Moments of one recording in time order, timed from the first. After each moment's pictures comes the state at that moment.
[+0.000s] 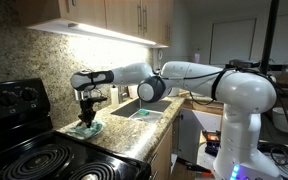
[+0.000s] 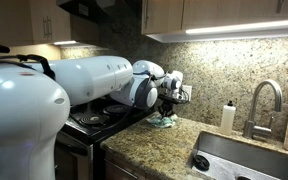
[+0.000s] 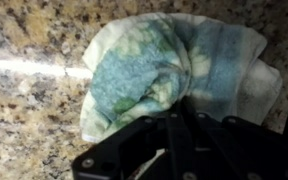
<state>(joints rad) -0.06 1.38 0.08 -0.36 0.07 1.59 -0.15</state>
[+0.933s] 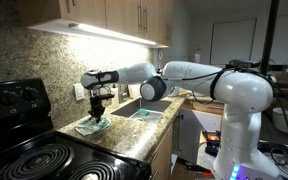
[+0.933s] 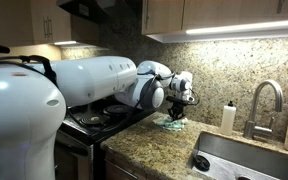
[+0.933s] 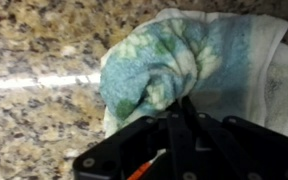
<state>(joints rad) -0.13 1.38 0.02 -0.36 0.07 1.61 -0.04</state>
